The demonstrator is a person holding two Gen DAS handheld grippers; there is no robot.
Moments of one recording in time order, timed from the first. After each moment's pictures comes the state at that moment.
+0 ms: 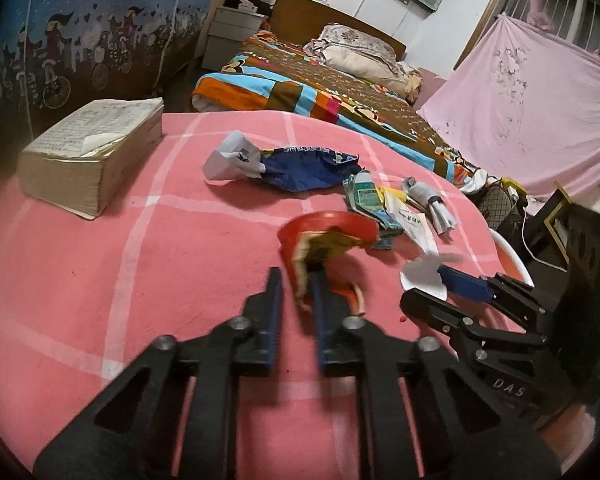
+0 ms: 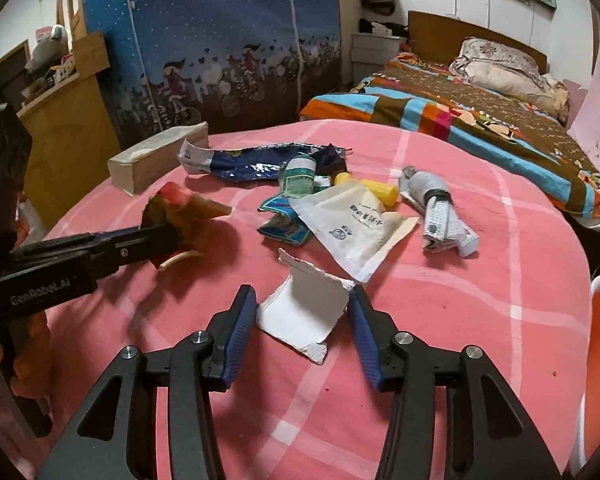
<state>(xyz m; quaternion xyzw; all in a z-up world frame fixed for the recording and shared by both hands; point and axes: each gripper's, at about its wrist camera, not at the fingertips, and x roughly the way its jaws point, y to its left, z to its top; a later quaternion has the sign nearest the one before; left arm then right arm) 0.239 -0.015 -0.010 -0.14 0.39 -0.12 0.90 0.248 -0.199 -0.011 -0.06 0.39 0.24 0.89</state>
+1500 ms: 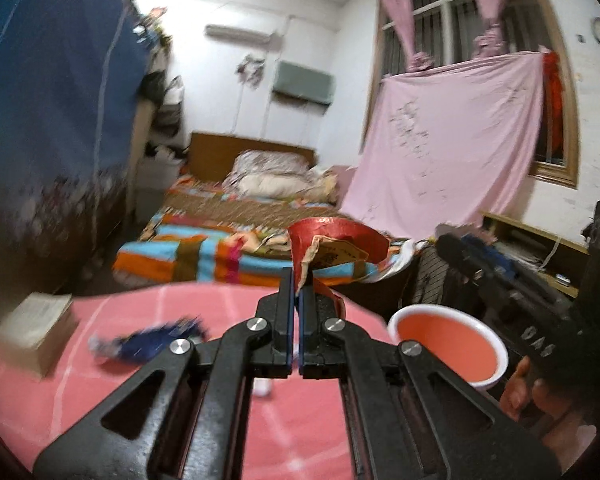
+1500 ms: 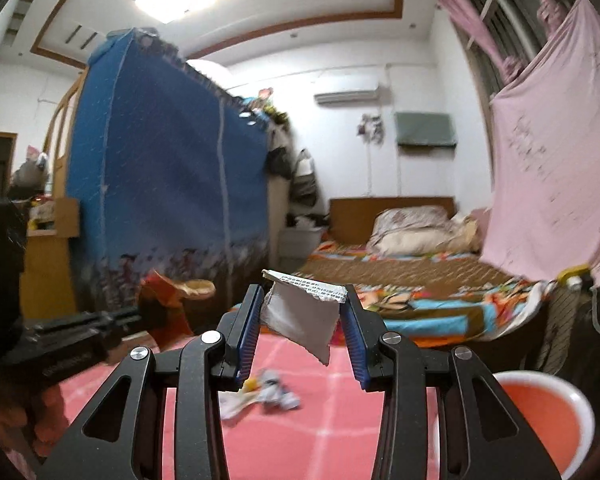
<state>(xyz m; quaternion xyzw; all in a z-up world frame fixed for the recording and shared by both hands) 0.188 -0.126 0.099 -0.06 0.11 -0.22 0.97 0.160 -0.325 0.101 -0.01 0.01 0.10 1.00</state>
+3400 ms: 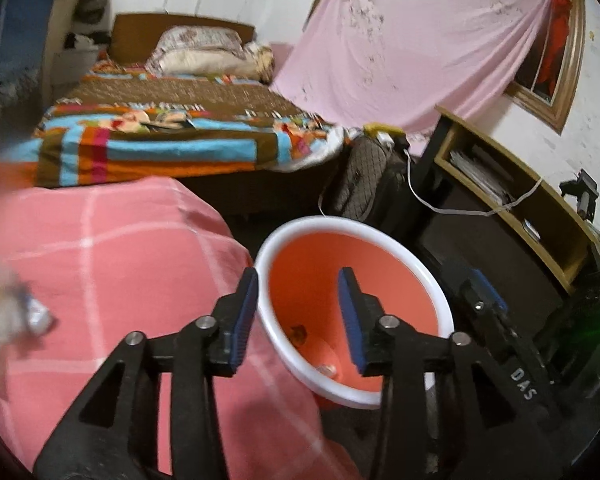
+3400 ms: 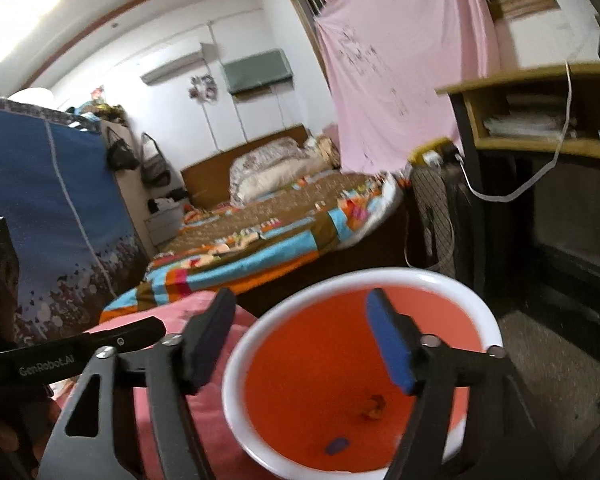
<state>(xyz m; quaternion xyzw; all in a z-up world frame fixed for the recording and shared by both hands) 0.269 -0.319 0.045 -0.05 0.33 -0.32 0.89 0.161 -0.501 0.030 0.16 0.11 -0.10 0.98</state>
